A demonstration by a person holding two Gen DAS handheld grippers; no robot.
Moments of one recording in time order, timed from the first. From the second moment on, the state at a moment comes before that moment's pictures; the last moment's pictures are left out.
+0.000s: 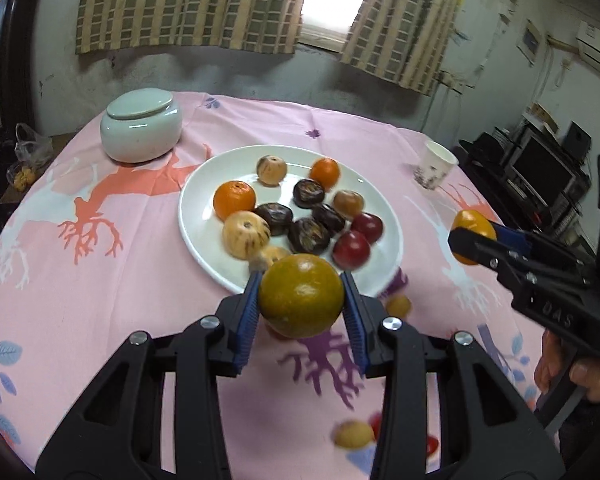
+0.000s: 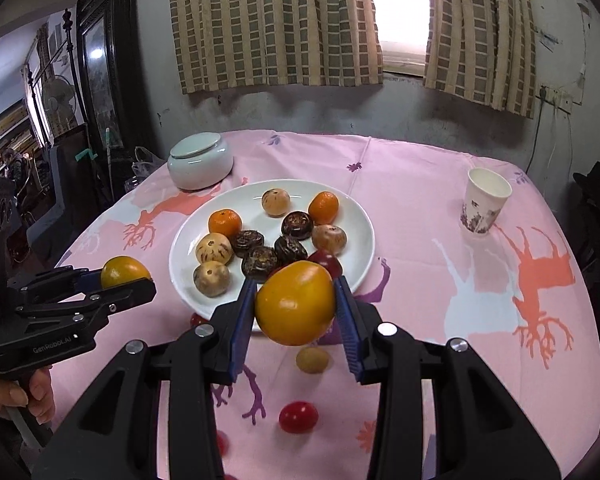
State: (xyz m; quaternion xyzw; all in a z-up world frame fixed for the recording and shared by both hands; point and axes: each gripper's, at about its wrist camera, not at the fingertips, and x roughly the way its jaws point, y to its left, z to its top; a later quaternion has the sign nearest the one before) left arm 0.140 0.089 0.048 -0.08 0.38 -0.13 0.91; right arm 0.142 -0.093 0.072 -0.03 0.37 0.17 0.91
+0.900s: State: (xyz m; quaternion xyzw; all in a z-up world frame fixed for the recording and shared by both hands) left arm 0.146 0.066 0.054 -0.02 0.35 -0.03 0.93; right arm 0.160 -0.121 0.045 0.04 0.38 0.17 0.91
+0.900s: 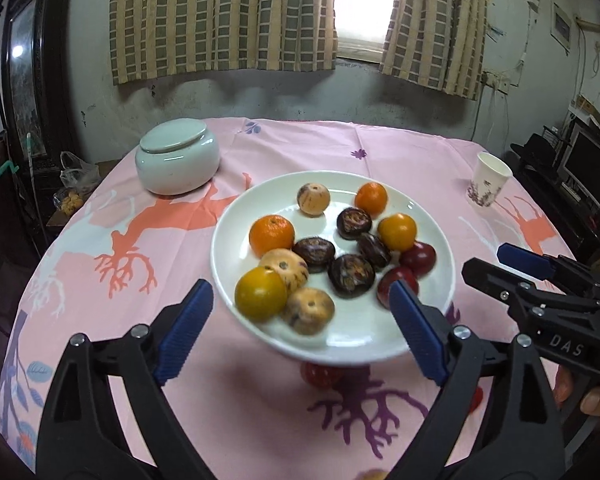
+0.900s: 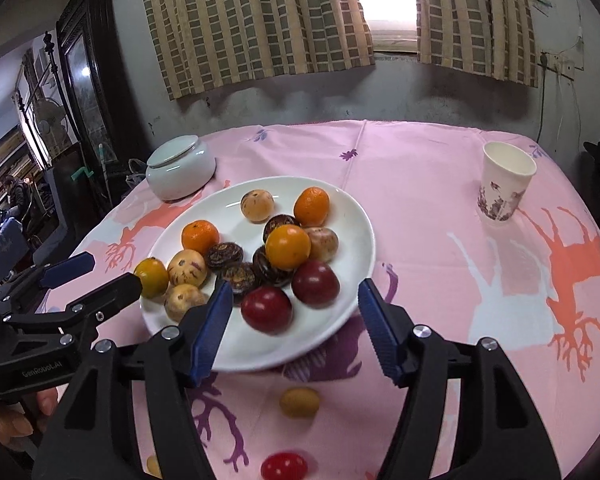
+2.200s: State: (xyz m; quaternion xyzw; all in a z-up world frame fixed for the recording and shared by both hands) left arm 0.051 0.074 -0.005 -0.04 0.42 -0.02 0.91; right arm 0.003 -0.069 -0.028 -0.12 0.45 0.25 0.85
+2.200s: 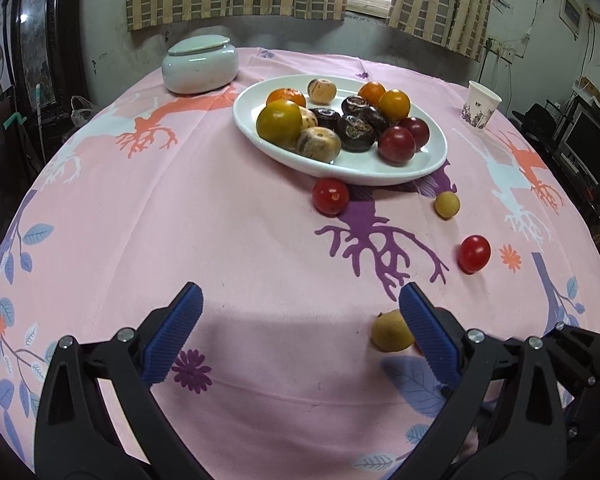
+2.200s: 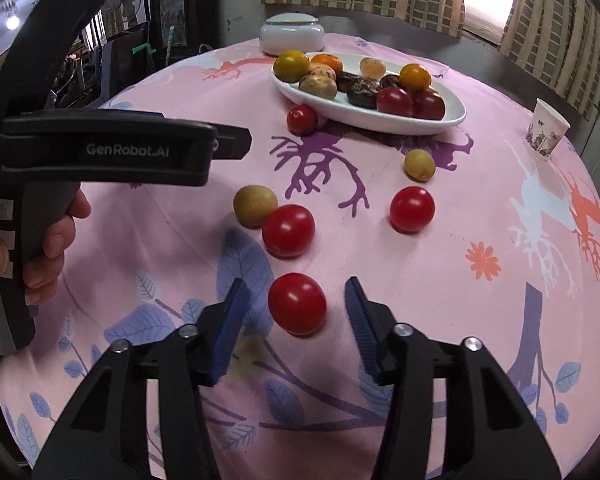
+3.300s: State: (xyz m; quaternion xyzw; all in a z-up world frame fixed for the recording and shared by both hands) left arm 0.052 0.022 -0.033 0.09 0.44 -0.19 0.87; right arm 0.013 -0.107 -0.018 -0.05 0.45 0.25 0.85
